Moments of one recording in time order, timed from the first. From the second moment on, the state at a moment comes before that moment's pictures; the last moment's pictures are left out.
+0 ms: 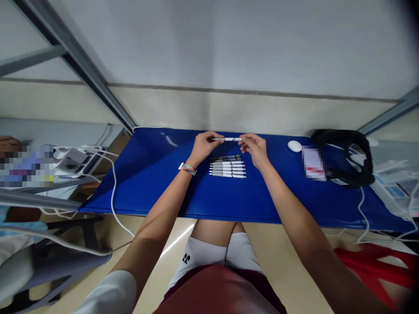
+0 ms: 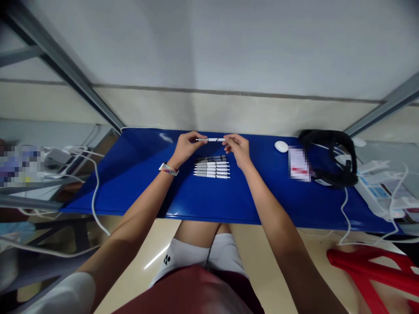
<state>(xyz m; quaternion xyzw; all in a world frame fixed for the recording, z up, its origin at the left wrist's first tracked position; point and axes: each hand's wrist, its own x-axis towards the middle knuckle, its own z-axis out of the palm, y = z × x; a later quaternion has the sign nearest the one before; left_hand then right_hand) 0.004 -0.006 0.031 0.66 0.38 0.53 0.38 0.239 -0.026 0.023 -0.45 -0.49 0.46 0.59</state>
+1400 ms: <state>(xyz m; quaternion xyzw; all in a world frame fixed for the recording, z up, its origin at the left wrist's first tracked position) -0.021 0.004 0.002 0.69 0.39 0.49 0.37 0.246 -0.019 -0.002 -0.41 -0.48 0.53 0.56</state>
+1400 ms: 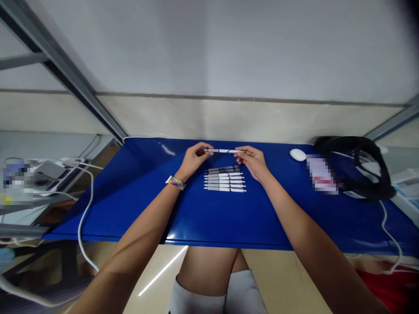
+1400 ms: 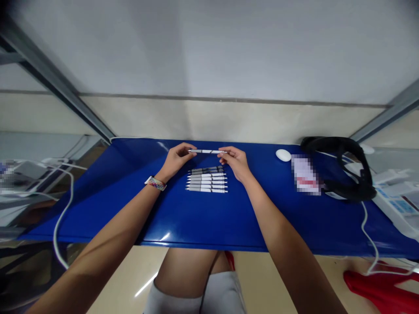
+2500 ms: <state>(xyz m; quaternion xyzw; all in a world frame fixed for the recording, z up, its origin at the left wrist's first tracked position) -0.024 0.008 0.000 0.64 0.43 0.51 0.39 0.247 -0.016 0.000 -0.39 -0.42 0.56 0.59</state>
